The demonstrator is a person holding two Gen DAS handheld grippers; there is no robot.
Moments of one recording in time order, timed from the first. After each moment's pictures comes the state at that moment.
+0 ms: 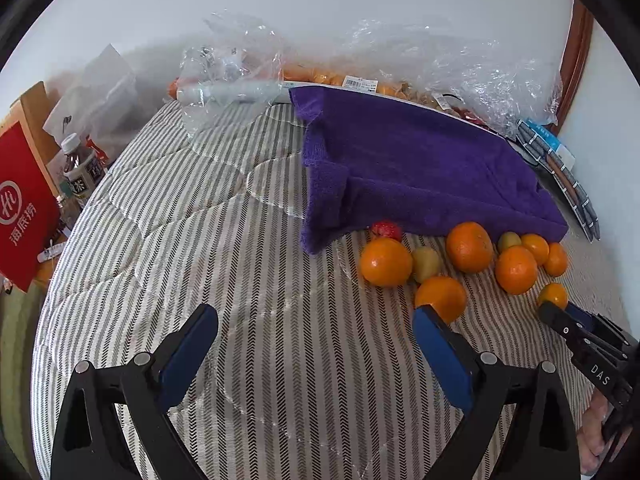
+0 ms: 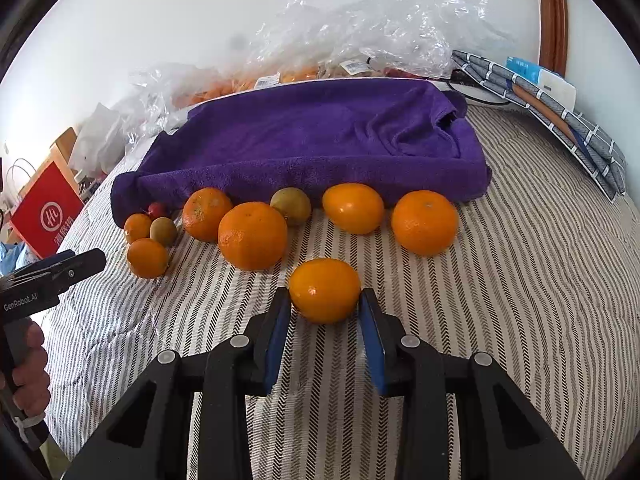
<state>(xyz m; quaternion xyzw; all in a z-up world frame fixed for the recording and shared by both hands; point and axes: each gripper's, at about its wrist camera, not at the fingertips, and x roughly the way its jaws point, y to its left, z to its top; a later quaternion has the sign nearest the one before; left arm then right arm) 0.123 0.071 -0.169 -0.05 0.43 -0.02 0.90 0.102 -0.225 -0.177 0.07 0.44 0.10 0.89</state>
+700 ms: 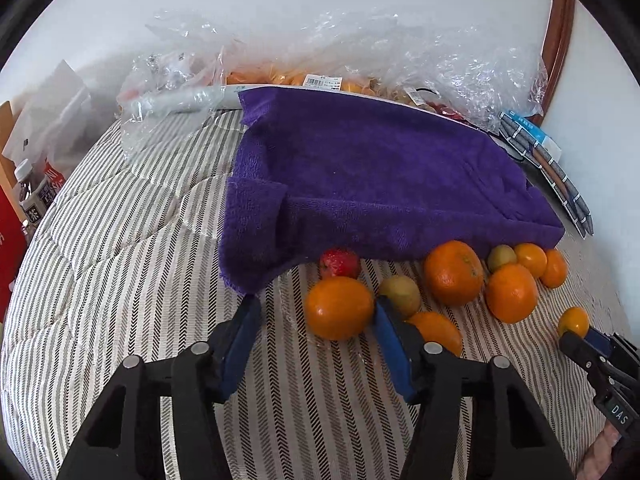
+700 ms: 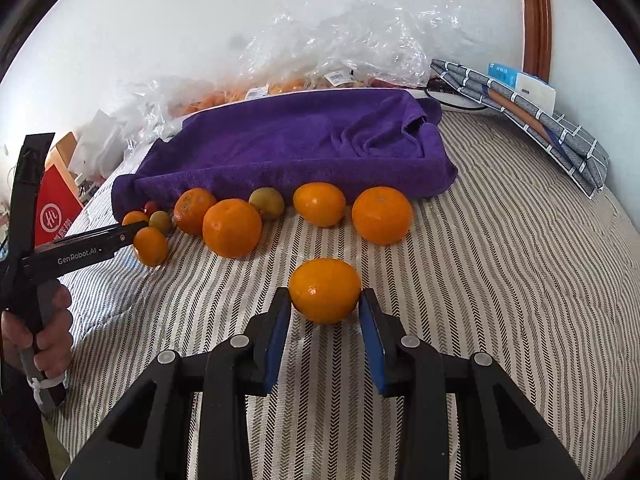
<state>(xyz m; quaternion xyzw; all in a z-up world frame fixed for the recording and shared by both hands) 0.159 0.043 -0.183 -0.04 0.42 -0.06 0.90 0.083 -0.244 -0.176 0.06 0.42 0.09 0.90</state>
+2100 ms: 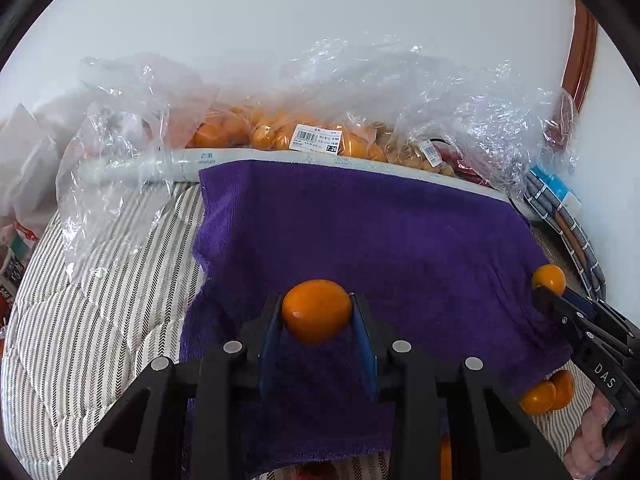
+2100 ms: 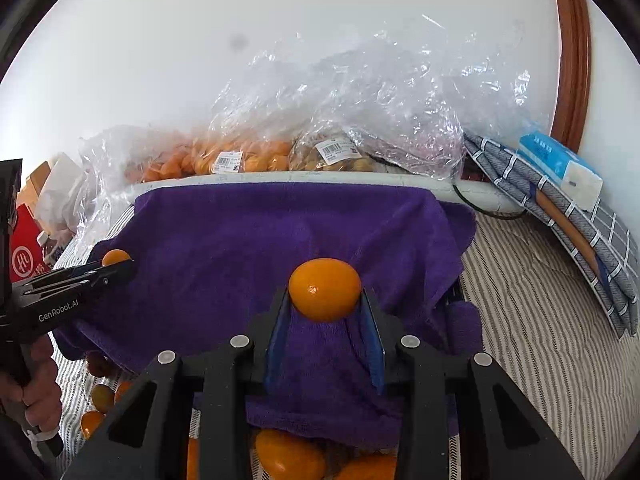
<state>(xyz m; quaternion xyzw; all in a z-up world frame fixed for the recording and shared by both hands) 0.262 0.017 -0.159 -0.05 0.40 -0.06 0.92 0.238 -0.231 -0.154 0.05 0.38 0.08 0.92</state>
